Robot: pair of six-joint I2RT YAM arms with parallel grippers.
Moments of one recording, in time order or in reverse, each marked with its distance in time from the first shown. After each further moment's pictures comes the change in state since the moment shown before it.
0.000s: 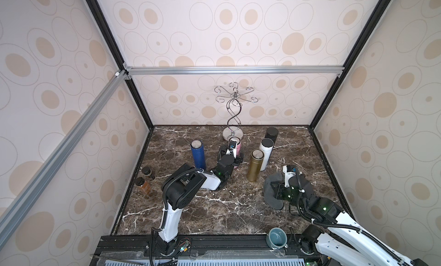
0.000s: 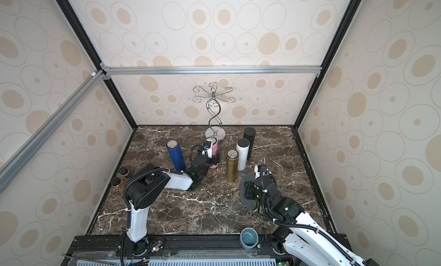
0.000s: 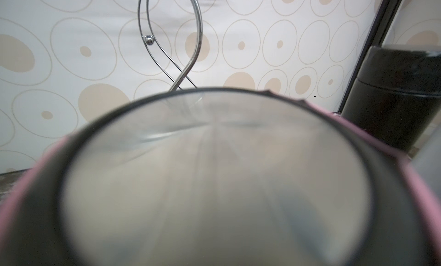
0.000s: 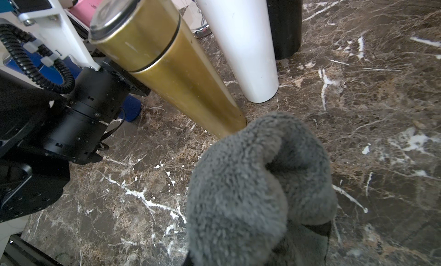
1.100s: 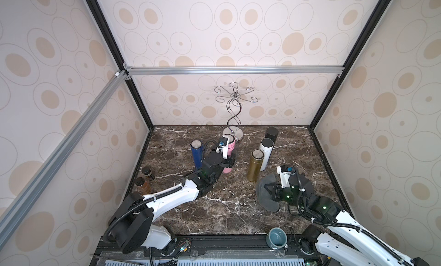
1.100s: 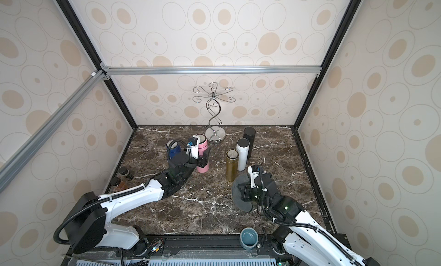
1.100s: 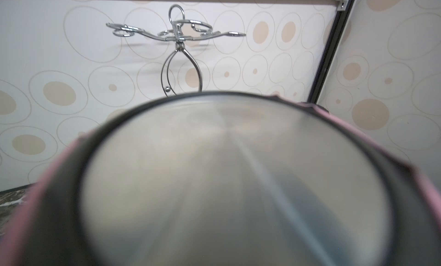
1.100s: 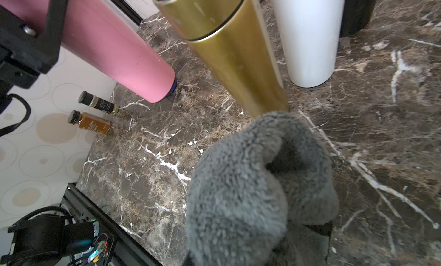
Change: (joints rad) left arm -0.060 -0.664 -0.169 -0.581 0.058 -0.045; right arm 0.018 0.011 0.019 0.027 -0.209 -0.026
